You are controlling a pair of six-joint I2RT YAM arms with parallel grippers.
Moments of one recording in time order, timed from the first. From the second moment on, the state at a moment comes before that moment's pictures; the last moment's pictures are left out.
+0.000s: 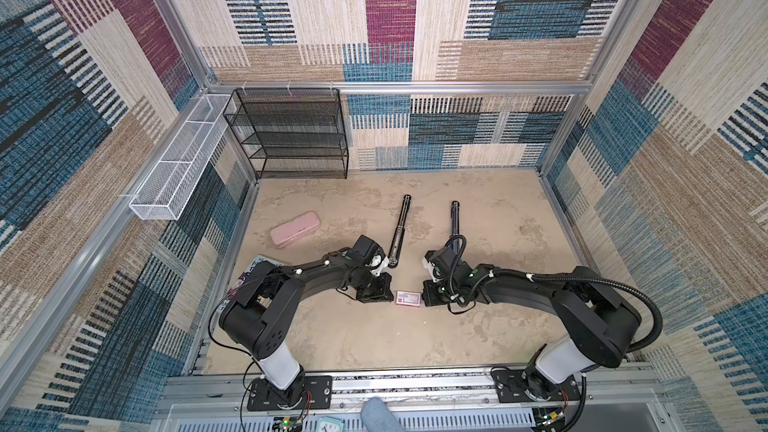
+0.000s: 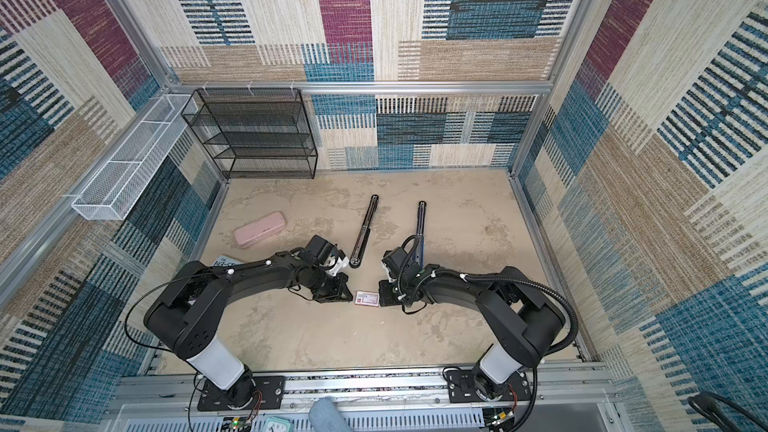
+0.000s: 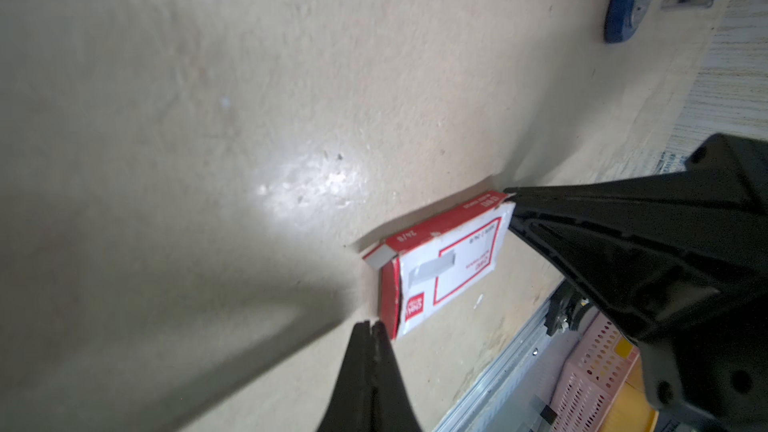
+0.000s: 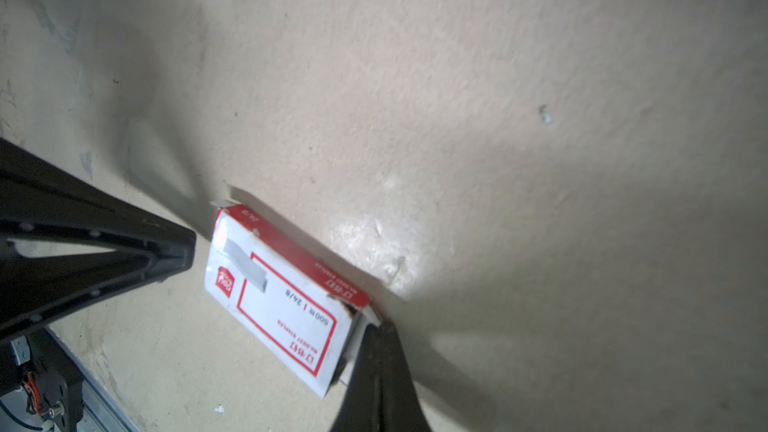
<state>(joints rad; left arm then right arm) -0.58 1.68 0.86 -0.41 0.53 -0.52 0.73 1.57 0.73 -0.25 -0.21 0.58</state>
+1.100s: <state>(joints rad) -0.65 1.51 0.90 -0.38 0.41 0.42 0.68 1.61 0.75 -0.19 -0.26 0.54</state>
